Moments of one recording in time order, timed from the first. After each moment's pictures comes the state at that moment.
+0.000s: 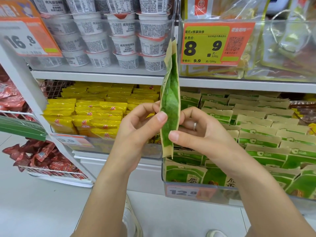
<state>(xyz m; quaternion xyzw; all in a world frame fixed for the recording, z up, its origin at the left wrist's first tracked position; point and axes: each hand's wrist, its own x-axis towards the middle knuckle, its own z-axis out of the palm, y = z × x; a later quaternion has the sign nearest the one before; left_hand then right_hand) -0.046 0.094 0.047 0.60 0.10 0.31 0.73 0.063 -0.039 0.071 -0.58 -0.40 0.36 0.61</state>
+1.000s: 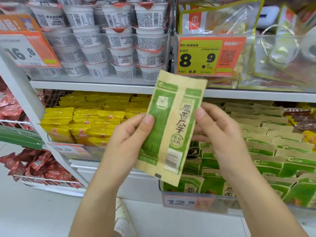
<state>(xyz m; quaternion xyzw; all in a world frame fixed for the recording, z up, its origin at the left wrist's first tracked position) -0.053 0.090 0.060 0.67 0.14 0.31 0.66 0.064 -0.042 0.080 -0.61 -0.33 0.20 0.69</state>
